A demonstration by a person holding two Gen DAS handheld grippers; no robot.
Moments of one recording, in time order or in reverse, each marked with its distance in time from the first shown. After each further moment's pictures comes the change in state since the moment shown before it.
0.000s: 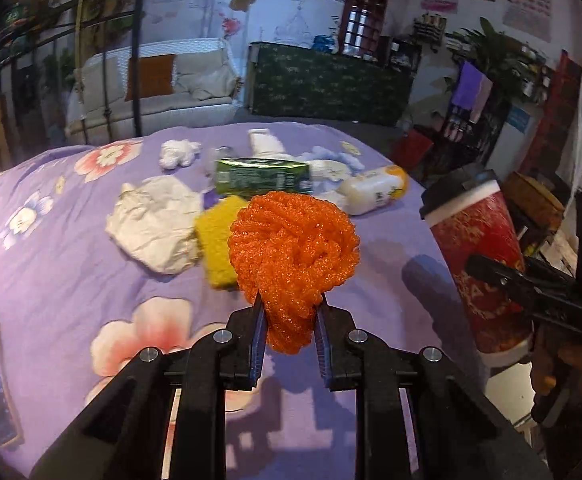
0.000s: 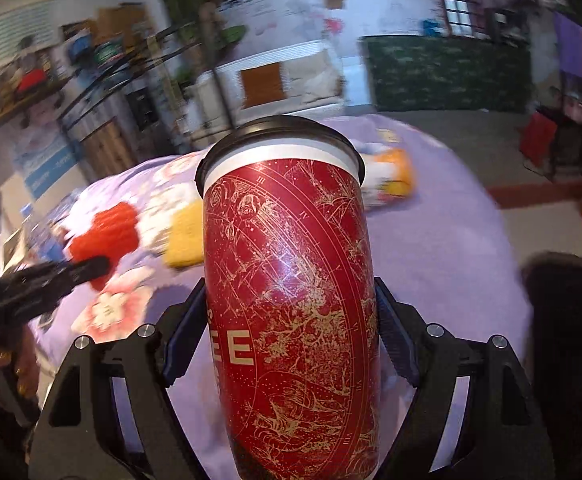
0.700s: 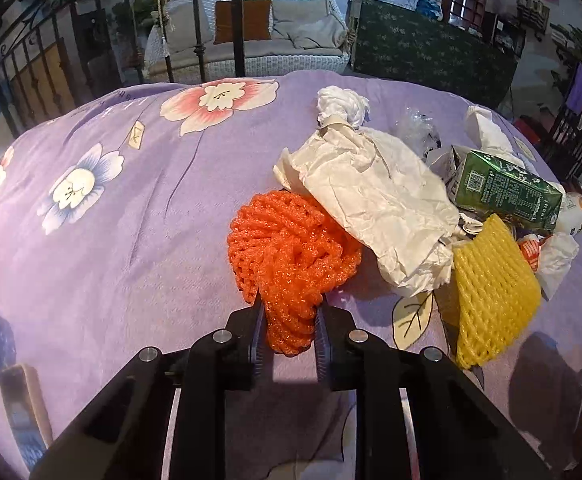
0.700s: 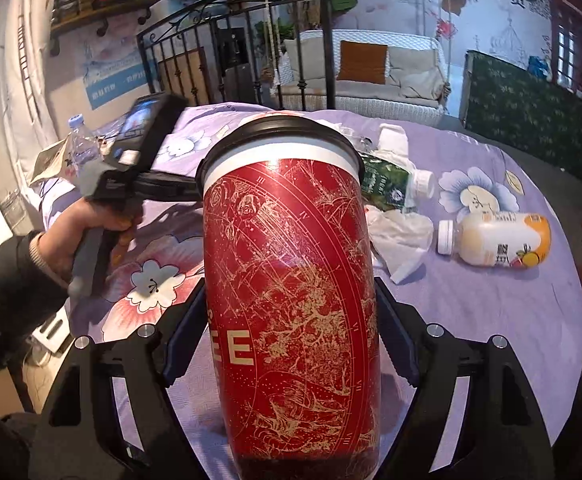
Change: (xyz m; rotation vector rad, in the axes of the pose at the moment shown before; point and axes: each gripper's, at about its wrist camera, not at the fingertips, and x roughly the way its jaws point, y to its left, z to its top) left arm 0.078 0.170 0.026 -0.199 0.170 0.312; right arm 0.063 0.123 0.013 -0.356 0.119 0.208
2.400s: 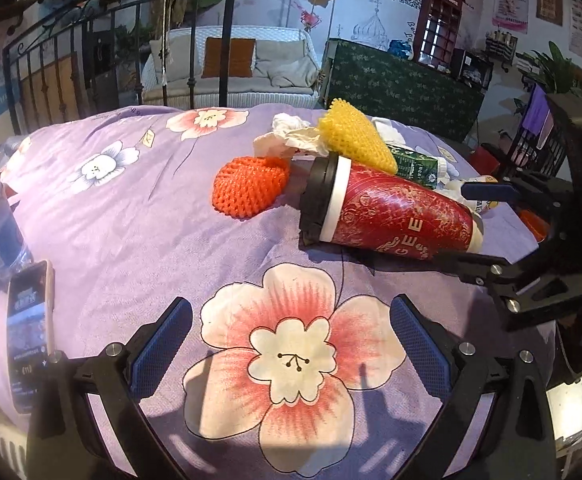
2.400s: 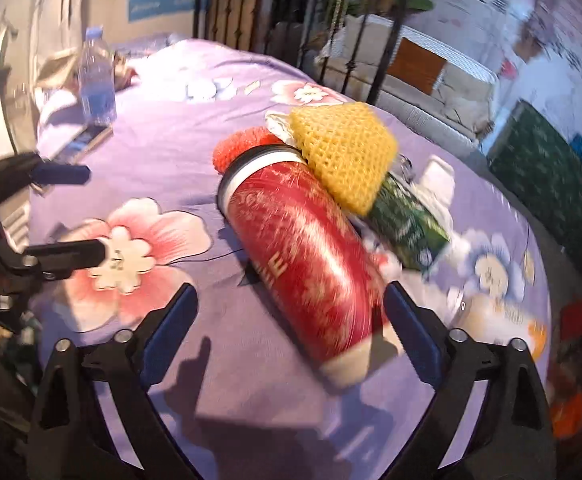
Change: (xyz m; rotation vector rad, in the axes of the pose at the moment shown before) left arm -0.092 -0.024 -0.087 -0.003 -0.144 -0.094; right arm 0.055 0.010 0.046 -0.393 0.161 -0.035
